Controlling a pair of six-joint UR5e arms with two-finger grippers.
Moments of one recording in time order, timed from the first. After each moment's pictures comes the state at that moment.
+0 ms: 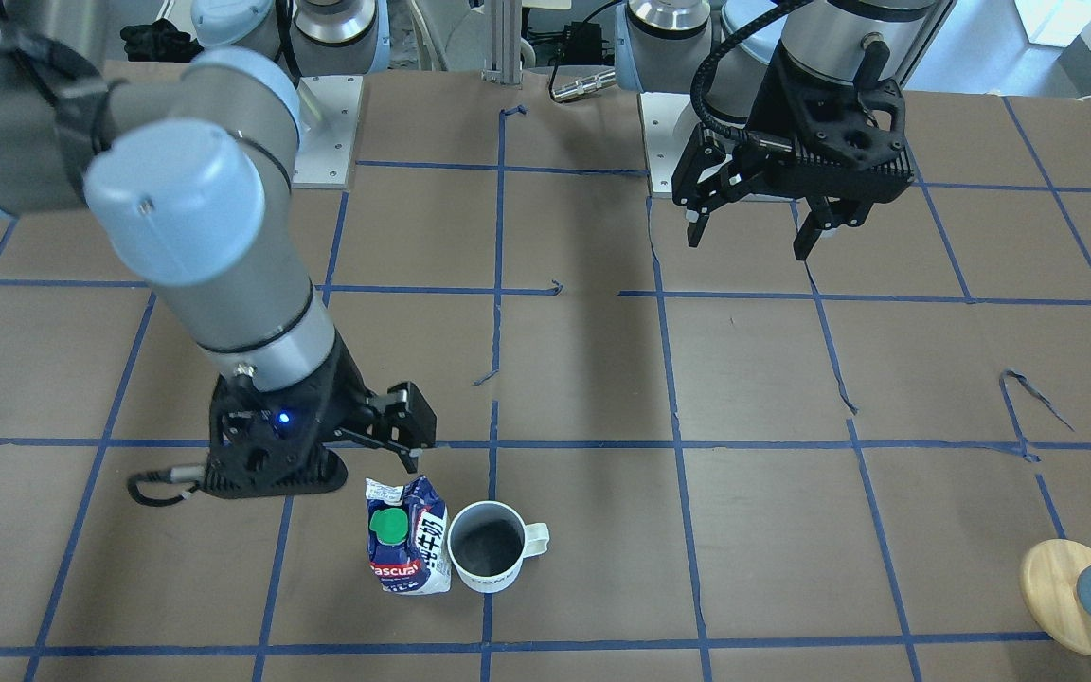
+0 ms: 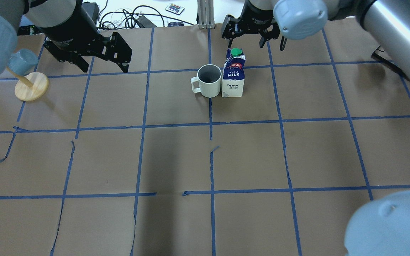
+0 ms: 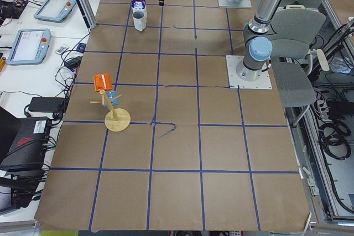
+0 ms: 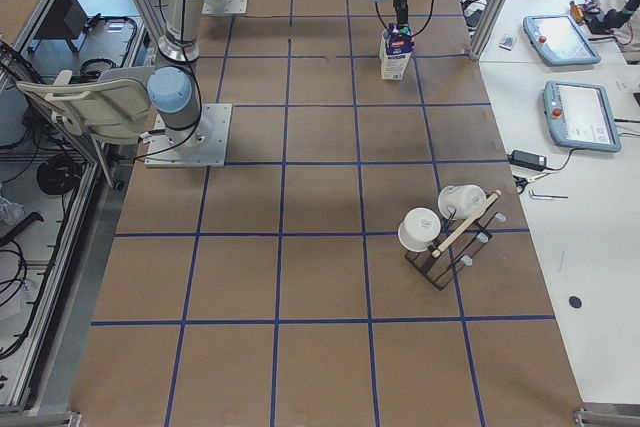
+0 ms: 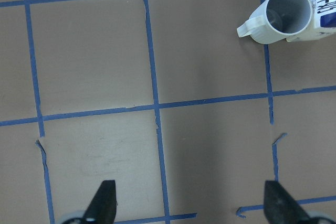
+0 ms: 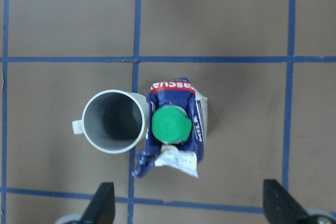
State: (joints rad) left arm -1.61 -1.57 -1.51 -1.52 1.53 0.05; right arm 1.70 -1.21 1.30 -1.82 -1.47 0.10
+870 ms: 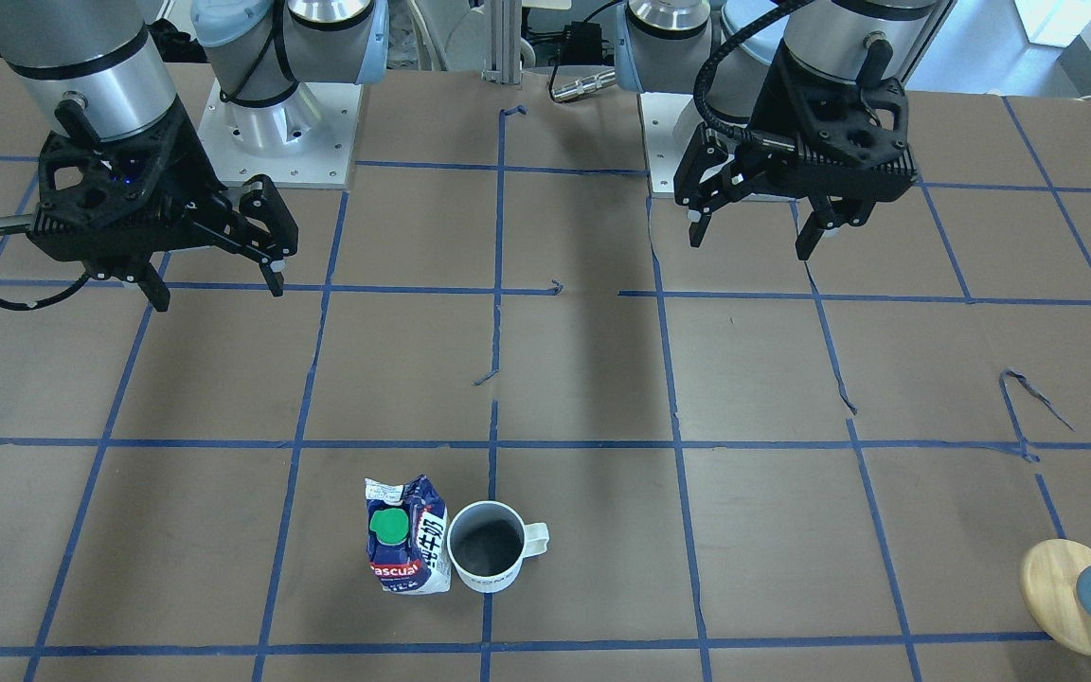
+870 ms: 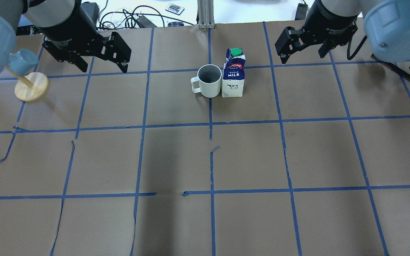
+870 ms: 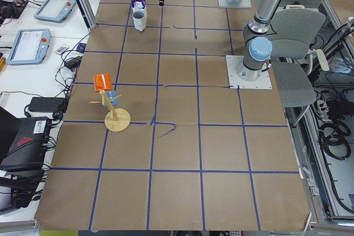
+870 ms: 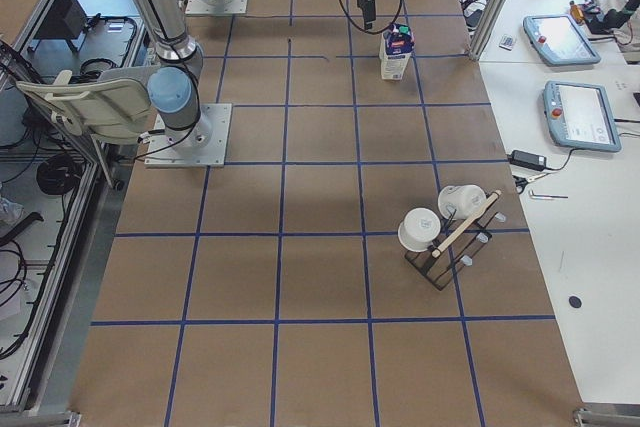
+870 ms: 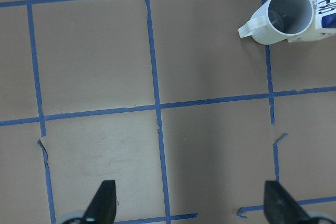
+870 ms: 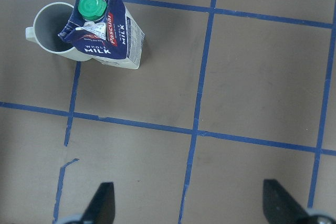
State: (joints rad) left arm -1.60 -1.57 -1.51 -1.52 1.54 0.05; right arm 1.58 -1.53 1.56 -1.77 -1.51 -0.14
